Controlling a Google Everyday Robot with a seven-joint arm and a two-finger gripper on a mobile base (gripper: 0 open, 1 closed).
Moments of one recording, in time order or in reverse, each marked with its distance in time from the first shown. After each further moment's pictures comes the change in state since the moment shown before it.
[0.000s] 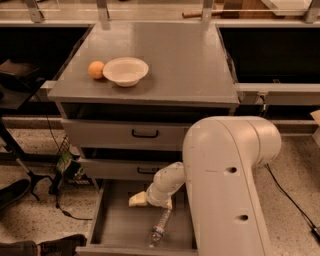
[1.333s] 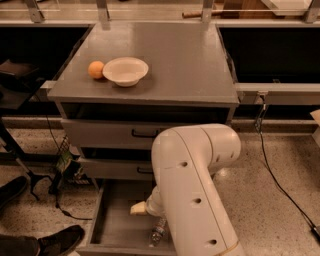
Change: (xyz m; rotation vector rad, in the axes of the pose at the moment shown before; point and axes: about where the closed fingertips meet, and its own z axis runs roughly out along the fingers) arm 0.006 -0.027 0.094 0.020 -0.012 0.070
